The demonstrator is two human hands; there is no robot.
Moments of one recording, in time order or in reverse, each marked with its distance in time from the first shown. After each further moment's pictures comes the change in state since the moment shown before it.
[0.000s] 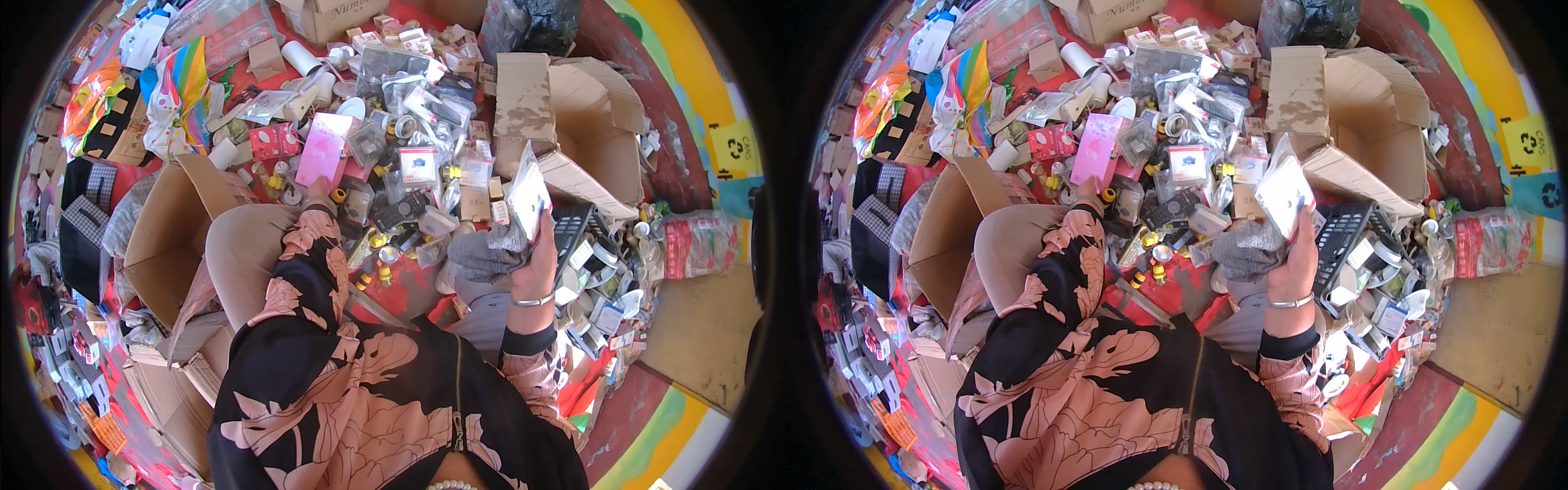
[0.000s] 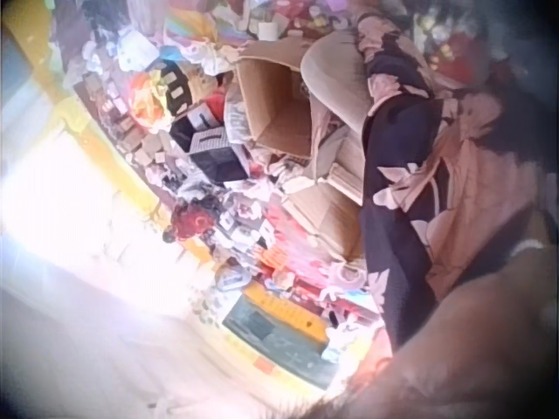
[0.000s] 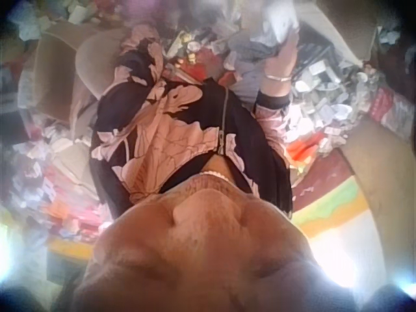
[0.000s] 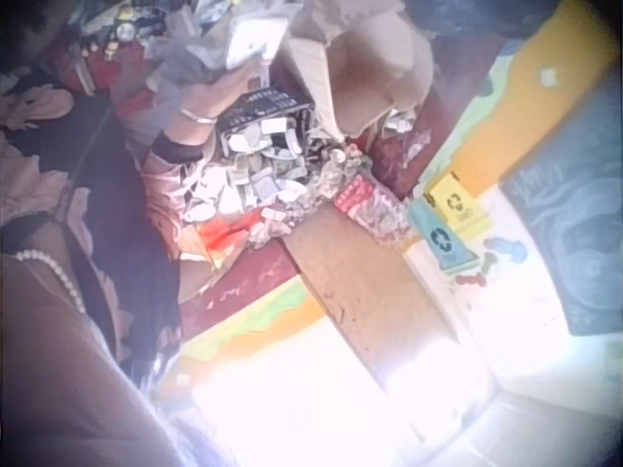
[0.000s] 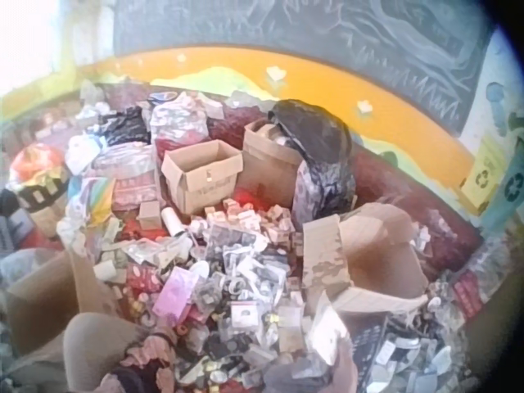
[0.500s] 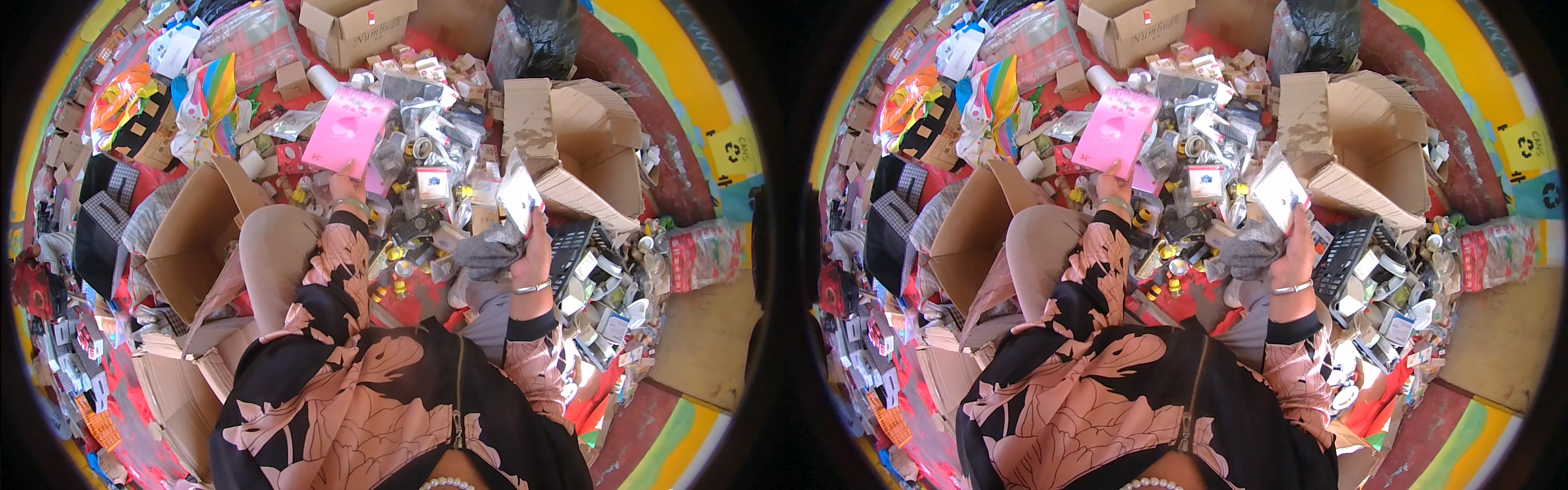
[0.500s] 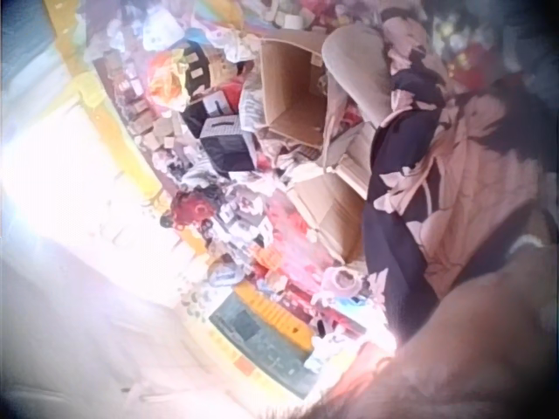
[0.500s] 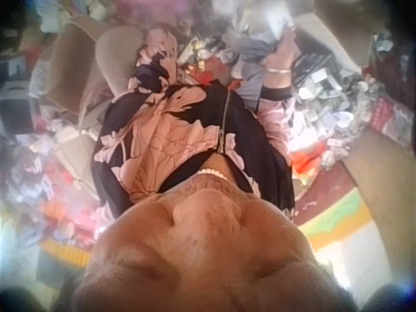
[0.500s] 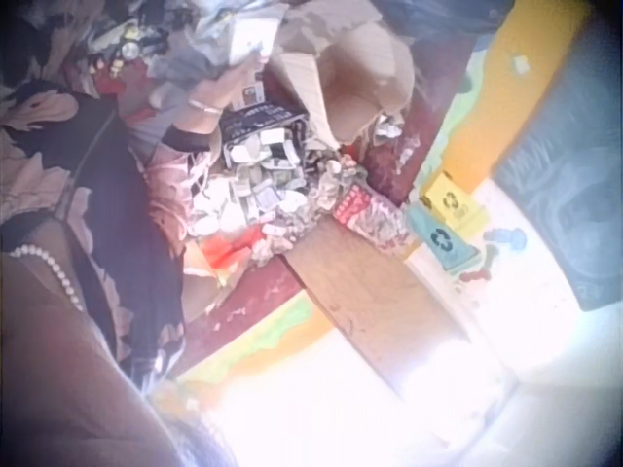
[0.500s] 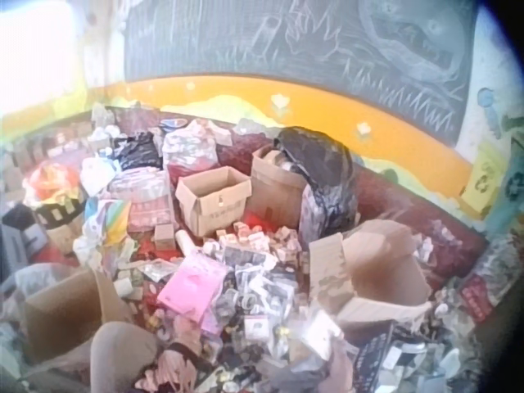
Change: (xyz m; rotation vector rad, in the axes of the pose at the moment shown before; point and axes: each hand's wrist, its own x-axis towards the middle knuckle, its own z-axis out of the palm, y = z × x) left_hand -0.186 0.115 0.007 -0.984 -0.592 0.157; right_hand -0.003 0.008 0.009 0.018 0.059 -0.027
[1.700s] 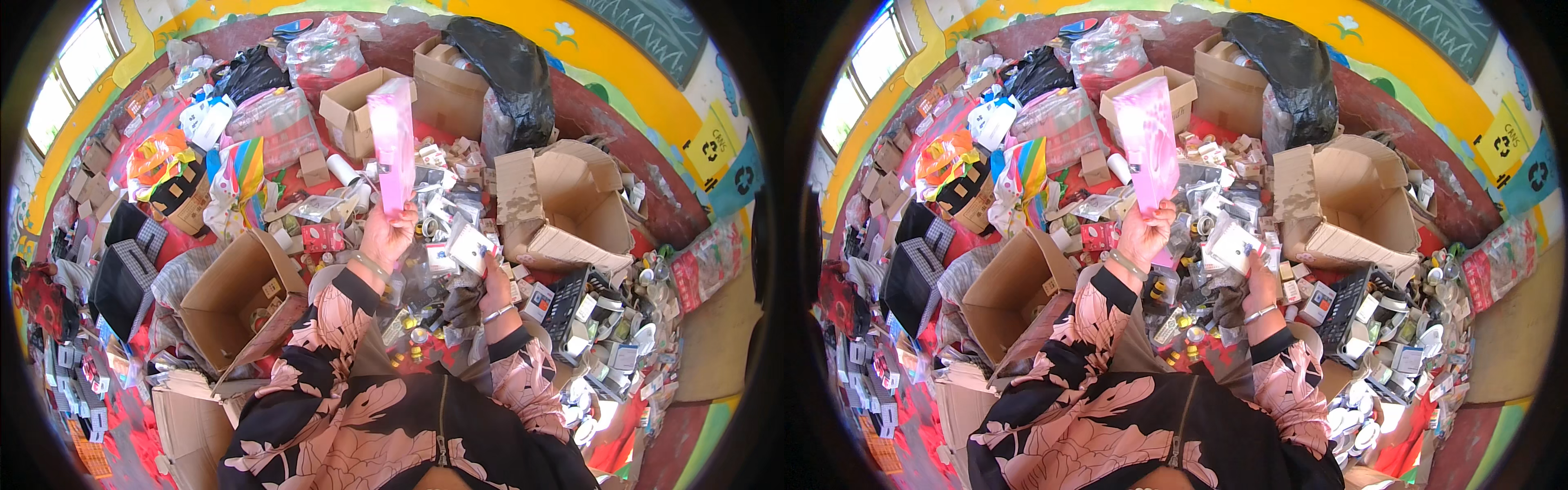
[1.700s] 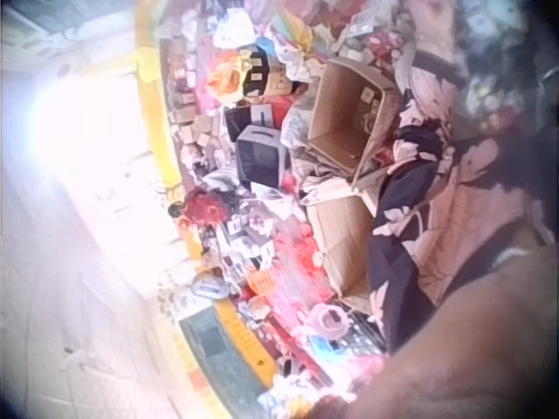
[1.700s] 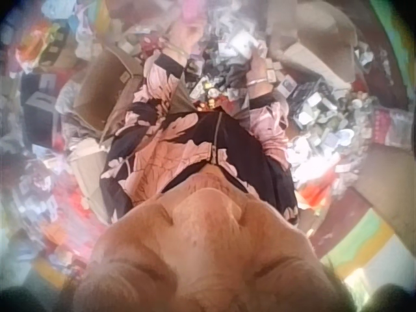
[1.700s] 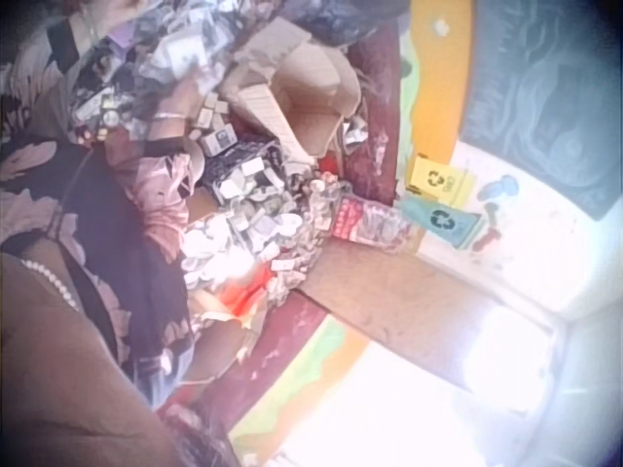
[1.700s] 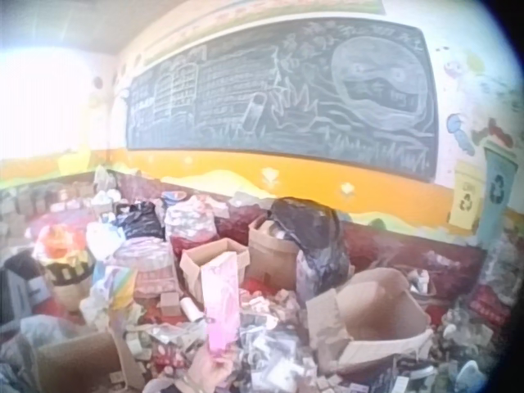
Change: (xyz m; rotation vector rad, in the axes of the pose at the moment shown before) left_hand -0.135 0.086 0.168 -0.407 -0.634 -0.909; right_hand 0.016 0.056 0.025 -0.156 -0.091 0.093
